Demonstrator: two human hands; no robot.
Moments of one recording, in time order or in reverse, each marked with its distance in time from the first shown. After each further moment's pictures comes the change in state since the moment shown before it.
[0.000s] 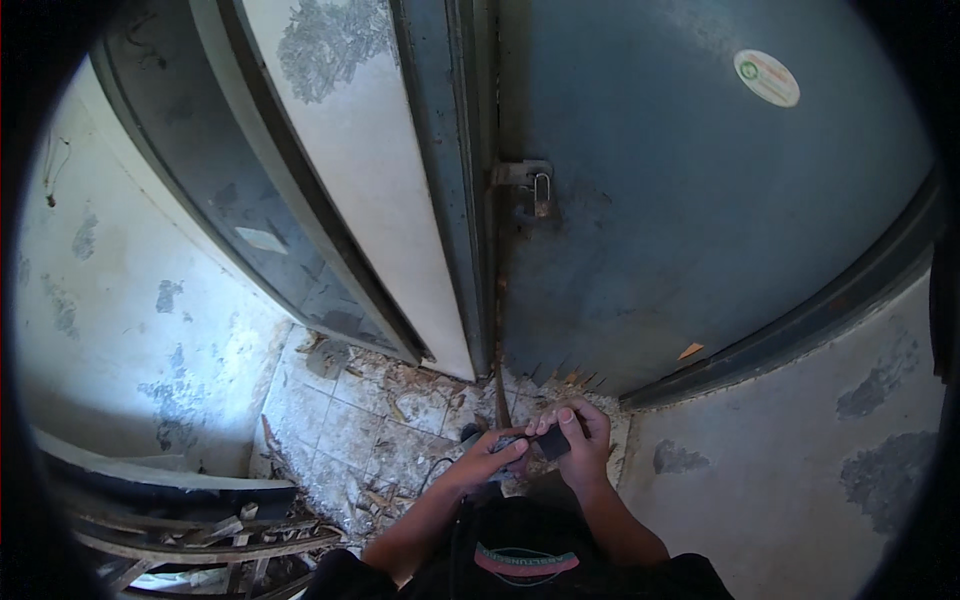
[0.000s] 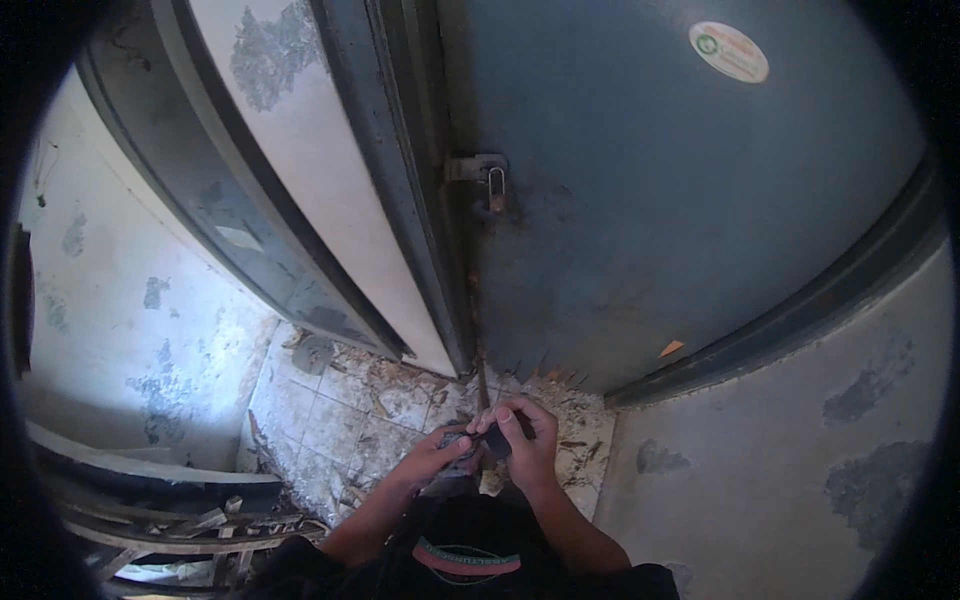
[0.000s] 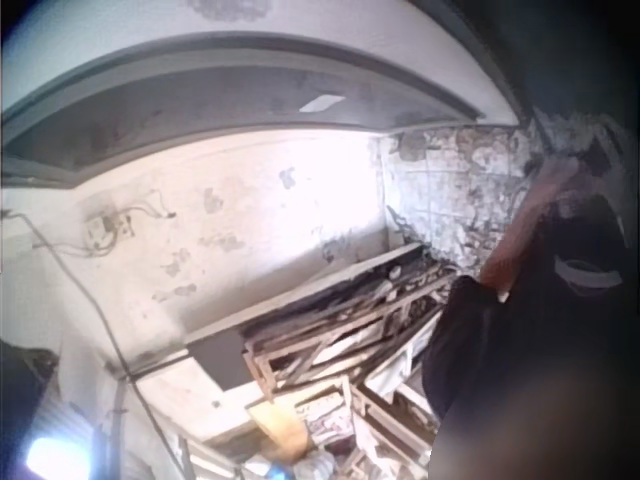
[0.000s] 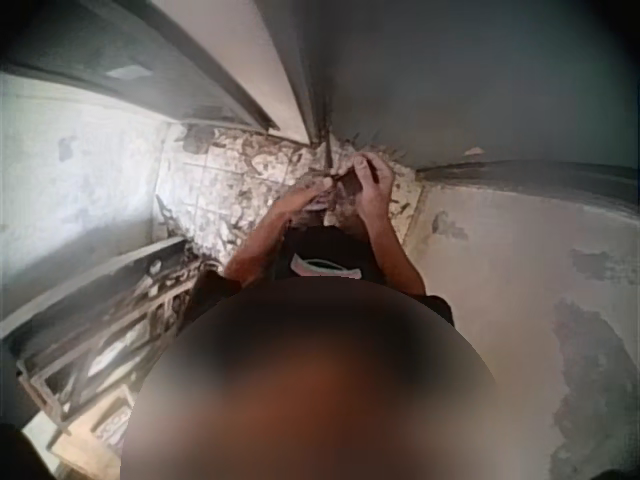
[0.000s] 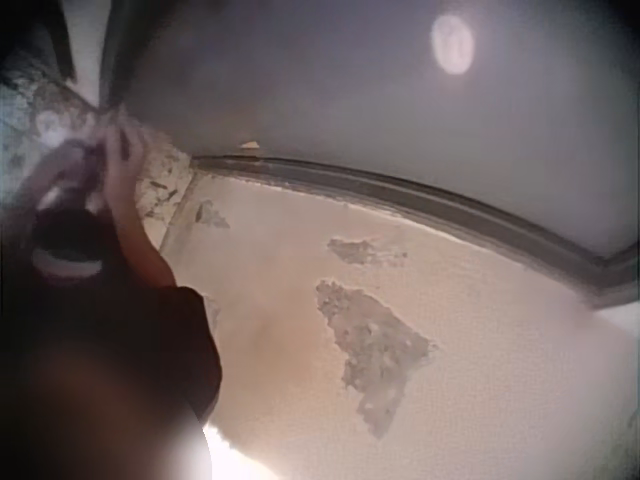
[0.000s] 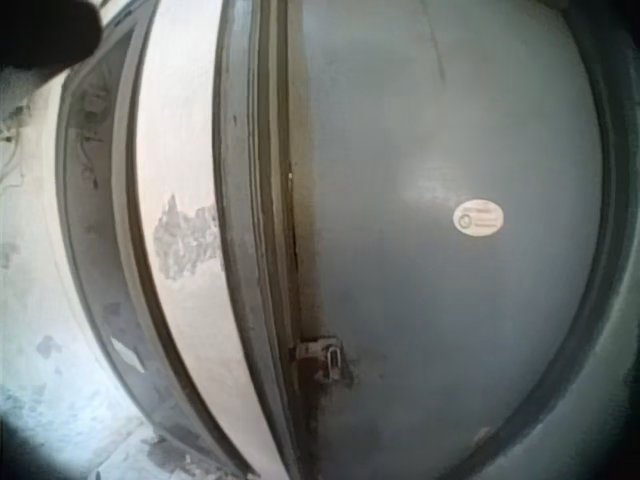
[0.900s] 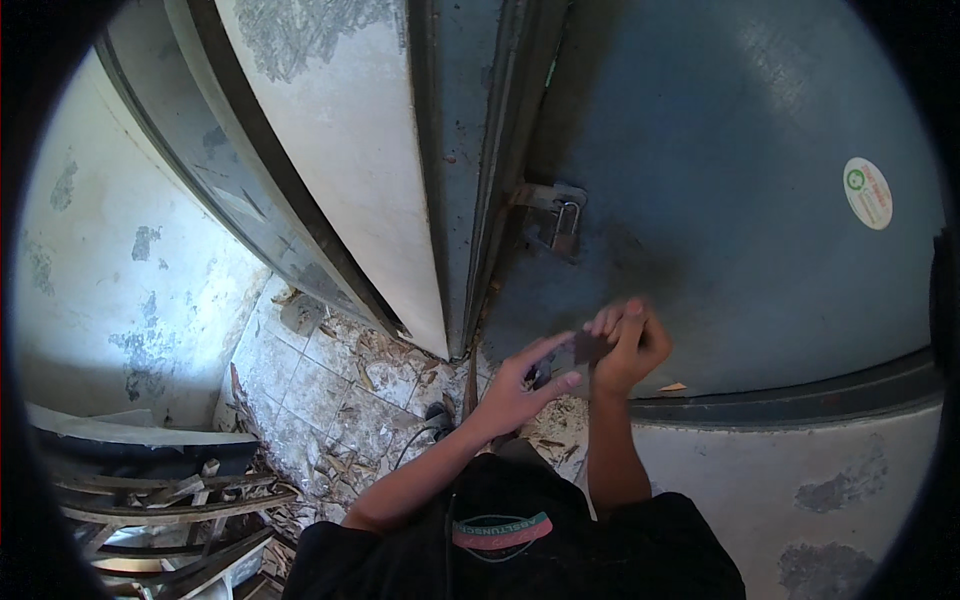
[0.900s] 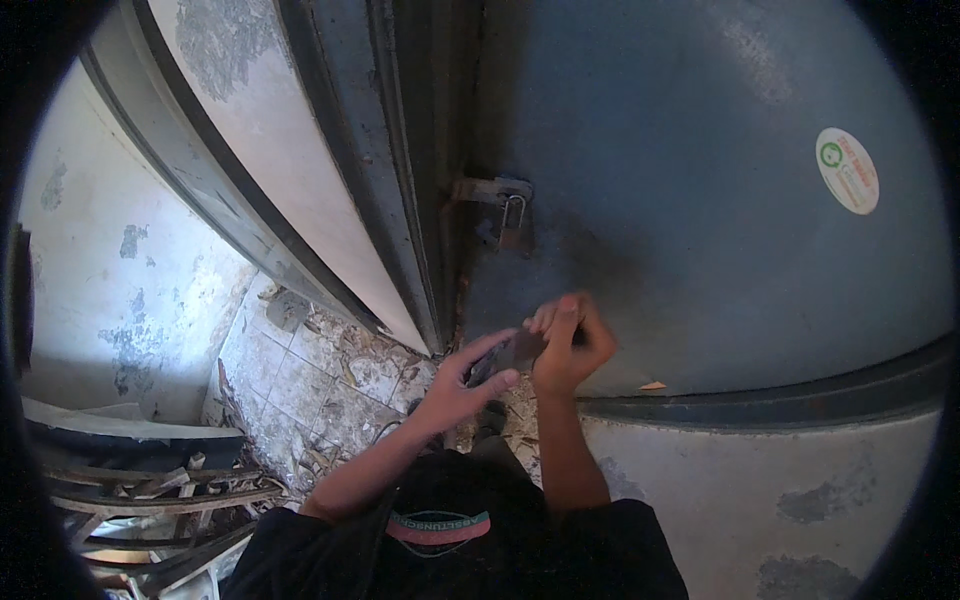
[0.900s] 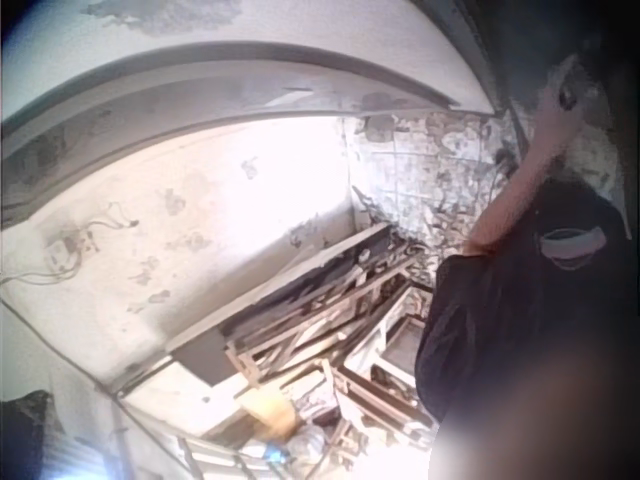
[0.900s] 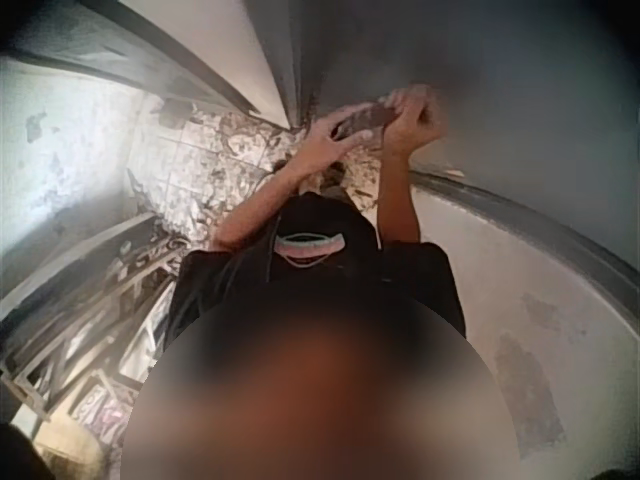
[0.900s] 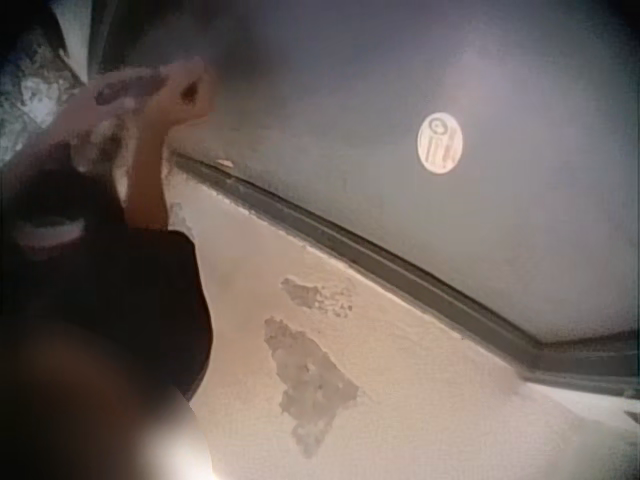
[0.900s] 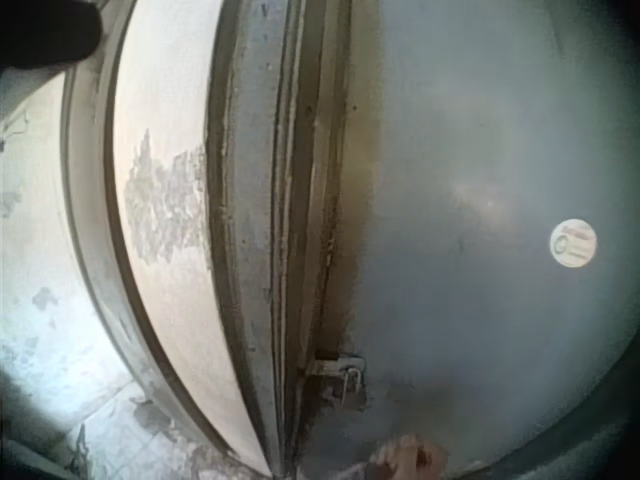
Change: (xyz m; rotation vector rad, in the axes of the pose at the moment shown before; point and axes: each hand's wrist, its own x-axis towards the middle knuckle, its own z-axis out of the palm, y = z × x) left_hand 0.130 0.102 0.013 0.438 0.316 0.530; right_hand 0.189 -0.049 -0.001 -0.236 0.211 -0.523
